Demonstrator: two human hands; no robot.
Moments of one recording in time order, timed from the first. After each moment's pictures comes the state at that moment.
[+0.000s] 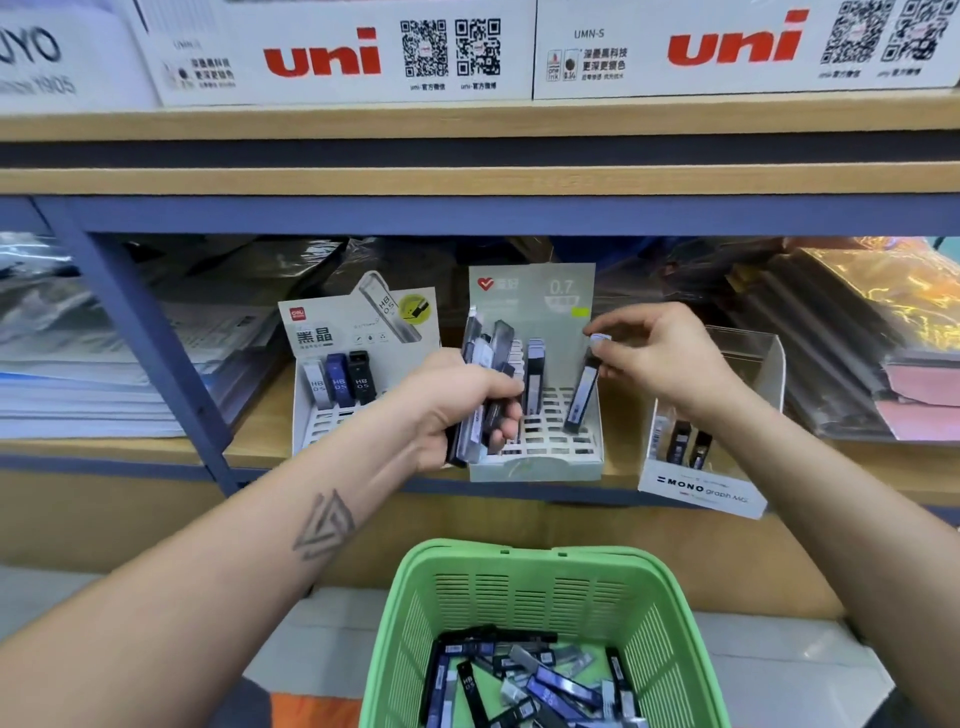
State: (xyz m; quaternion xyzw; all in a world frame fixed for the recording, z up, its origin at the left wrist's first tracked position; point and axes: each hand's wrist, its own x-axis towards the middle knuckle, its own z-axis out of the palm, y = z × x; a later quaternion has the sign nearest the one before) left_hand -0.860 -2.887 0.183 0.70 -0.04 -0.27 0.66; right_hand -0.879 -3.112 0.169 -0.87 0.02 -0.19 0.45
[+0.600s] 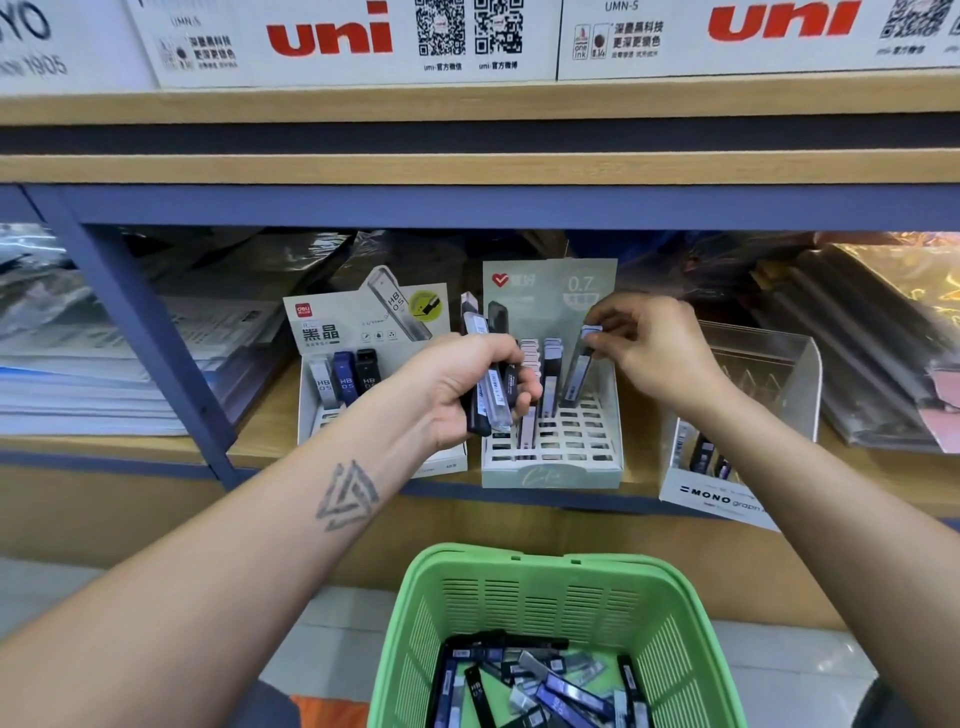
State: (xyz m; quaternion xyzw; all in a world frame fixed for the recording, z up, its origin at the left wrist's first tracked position) left_hand -0.835 -2.892 0.187 0.61 0.03 -0.27 0.75; right_hand -0.839 -3.107 0.154 -0.91 -0.02 -0.25 0.34
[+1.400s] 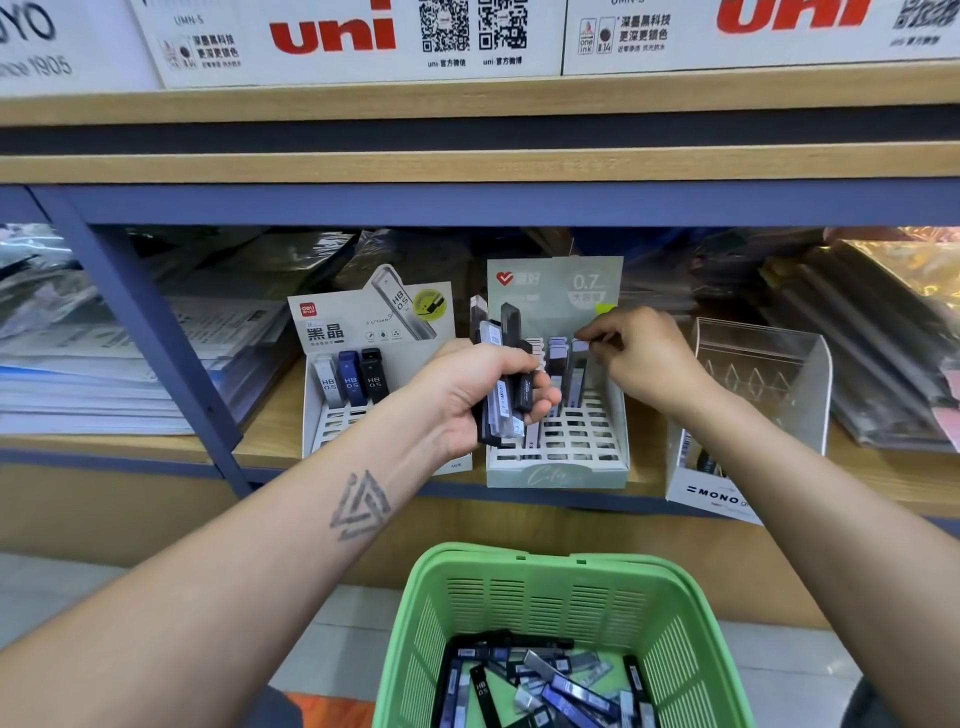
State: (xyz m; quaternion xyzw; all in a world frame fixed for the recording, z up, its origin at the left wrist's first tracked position) left_hand -0.835 -2.896 0.176 0.59 0.00 -0.28 0.75; right_hand -0.820 -3.107 0.139 -0.95 0.00 -0.22 0.24
